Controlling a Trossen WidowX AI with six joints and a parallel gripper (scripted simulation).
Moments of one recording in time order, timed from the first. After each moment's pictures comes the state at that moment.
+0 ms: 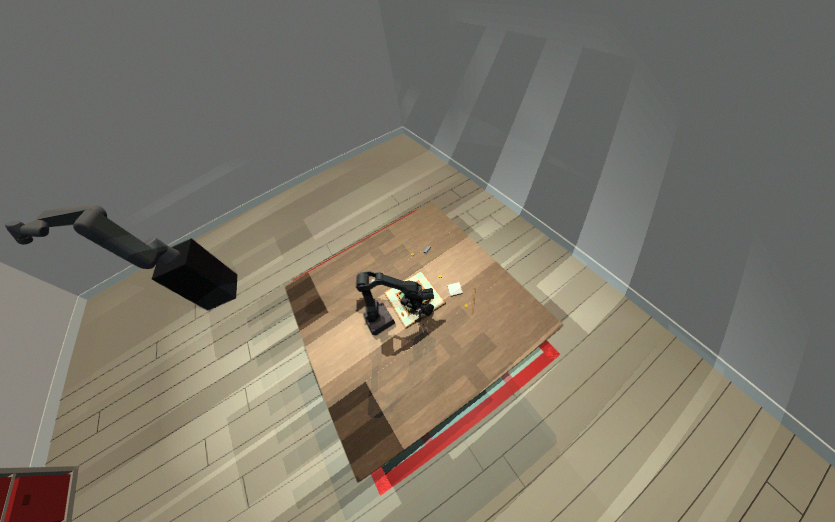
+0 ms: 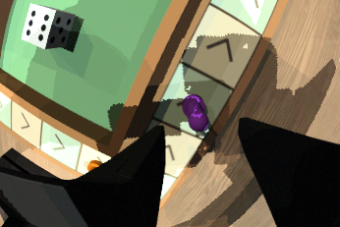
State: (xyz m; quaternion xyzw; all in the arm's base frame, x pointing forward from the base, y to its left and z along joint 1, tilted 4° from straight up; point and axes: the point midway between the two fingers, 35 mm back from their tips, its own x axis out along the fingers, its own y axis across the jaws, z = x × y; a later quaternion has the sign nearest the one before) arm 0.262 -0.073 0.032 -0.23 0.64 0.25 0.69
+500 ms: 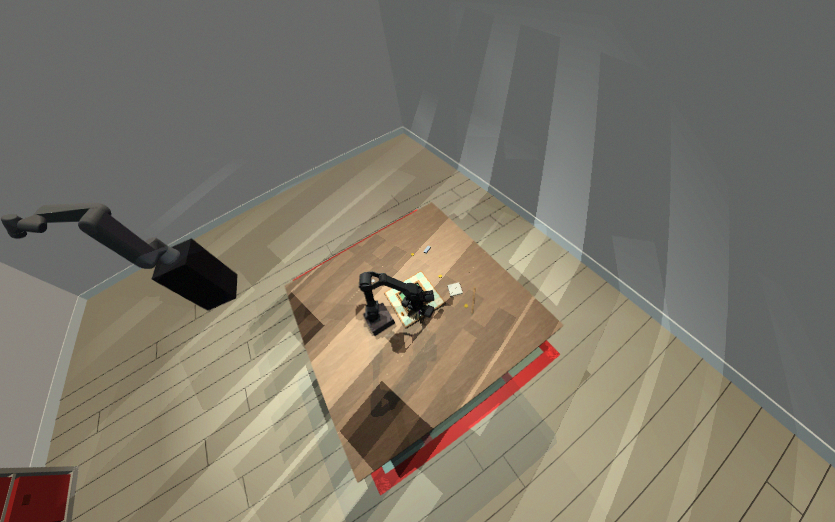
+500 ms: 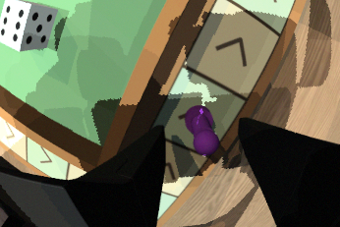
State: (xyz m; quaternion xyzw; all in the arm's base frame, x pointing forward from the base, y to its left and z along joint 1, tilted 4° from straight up) arm 0.263 -0.071 0.009 -0.23 0.64 0.25 0.69
